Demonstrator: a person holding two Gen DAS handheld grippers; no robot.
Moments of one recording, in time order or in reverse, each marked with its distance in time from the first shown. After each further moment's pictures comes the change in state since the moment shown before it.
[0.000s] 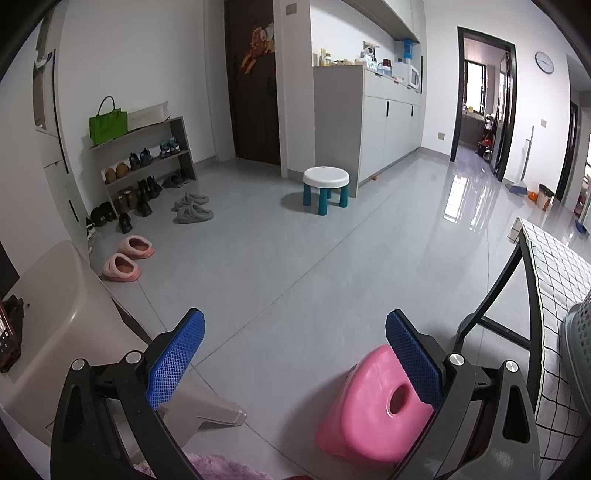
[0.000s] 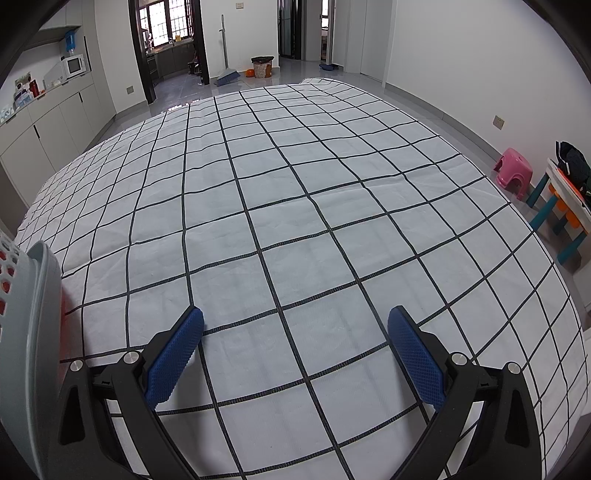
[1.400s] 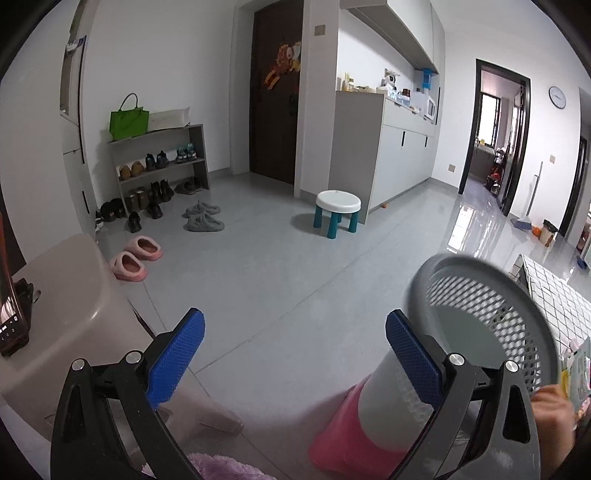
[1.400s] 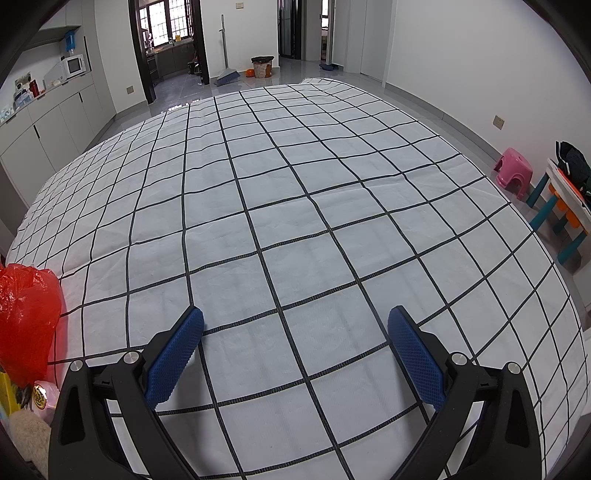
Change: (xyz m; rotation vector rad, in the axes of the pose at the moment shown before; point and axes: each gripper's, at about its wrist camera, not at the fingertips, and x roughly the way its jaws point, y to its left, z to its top) left arm -0.022 0.033 0.001 -0.103 -0.080 0.005; right arm 0.001 0.000 0.001 0.000 0.001 -0.001
